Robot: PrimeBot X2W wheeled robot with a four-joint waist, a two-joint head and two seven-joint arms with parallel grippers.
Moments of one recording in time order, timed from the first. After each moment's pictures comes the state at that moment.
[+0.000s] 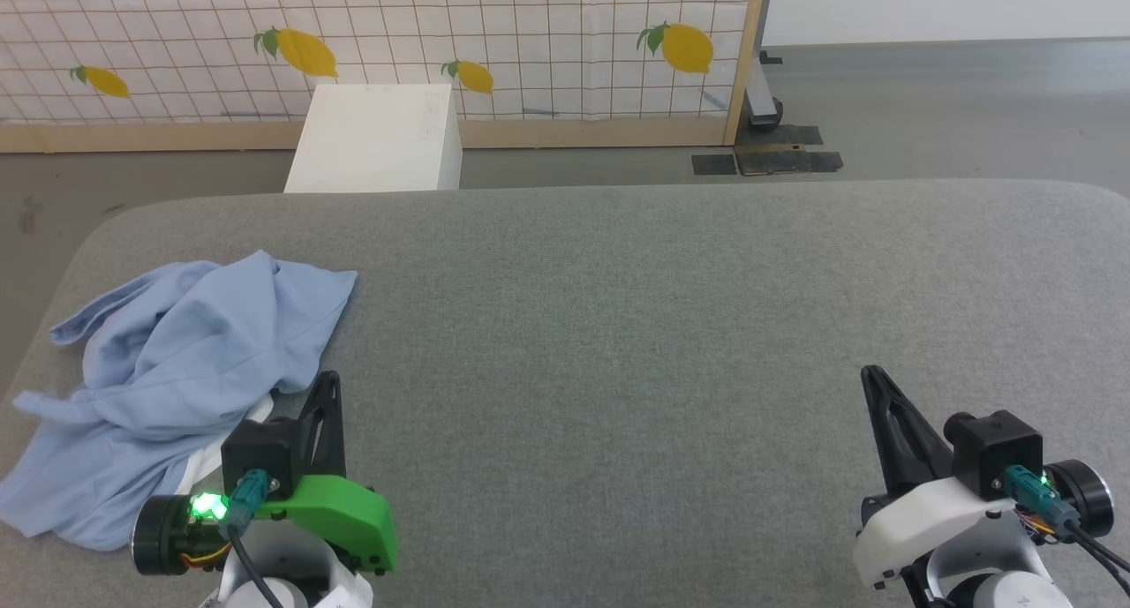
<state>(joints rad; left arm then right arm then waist) -0.01 0.05 0.00 0.00 -0.01 -0.01 0.00 0.02 -0.05 0.00 0.00 0.01 0.13 0.00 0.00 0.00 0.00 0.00</state>
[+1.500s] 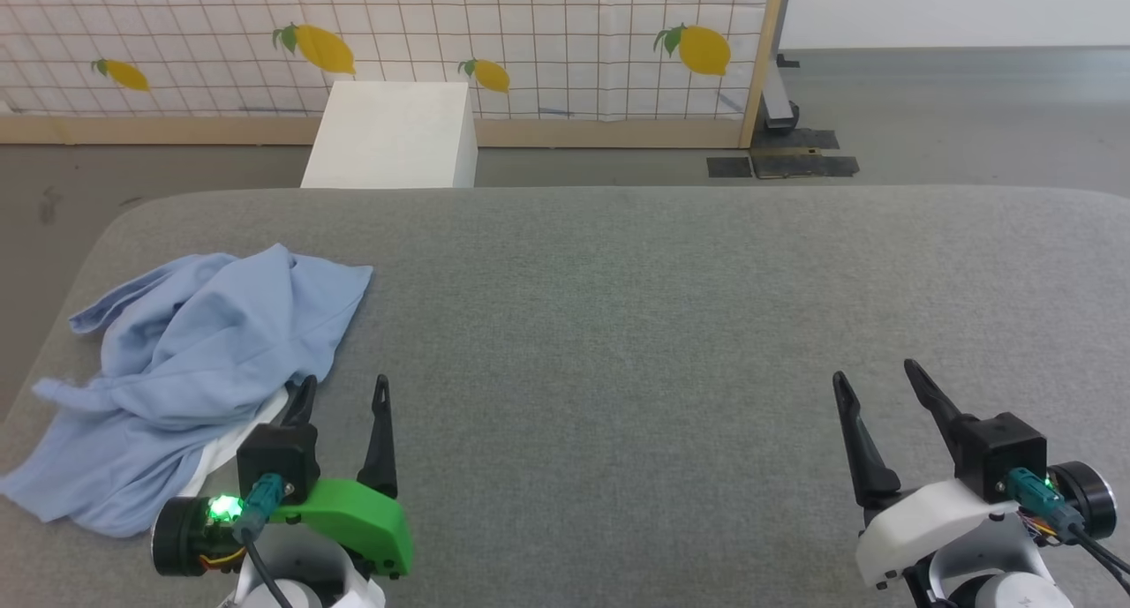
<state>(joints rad) -0.01 0.05 -0.03 0.03 -0.04 0.00 -0.02 0.02 -0.05 -0.01 0.01 0.01 0.13 -0.02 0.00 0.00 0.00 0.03</state>
